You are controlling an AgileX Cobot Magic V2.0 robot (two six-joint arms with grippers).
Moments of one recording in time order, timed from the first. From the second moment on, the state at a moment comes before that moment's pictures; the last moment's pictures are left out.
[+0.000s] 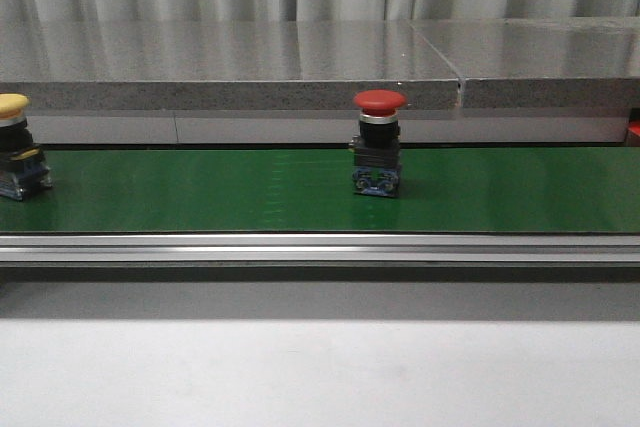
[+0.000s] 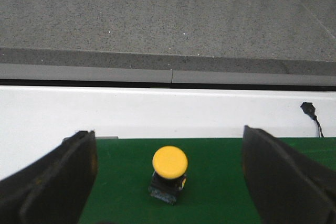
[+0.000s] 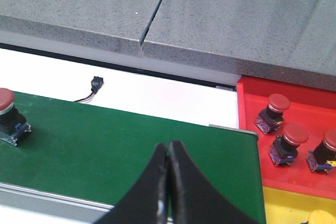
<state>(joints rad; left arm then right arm) -0.14 0.77 -0.74 -0.07 0.40 -0.04 -0.19 0.54 -0.65 0.40 0.55 -0.48</state>
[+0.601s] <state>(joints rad) -0.14 0.45 -0.52 -0.07 0.40 -0.04 -0.19 0.54 -0.65 0.40 0.55 -0.48</state>
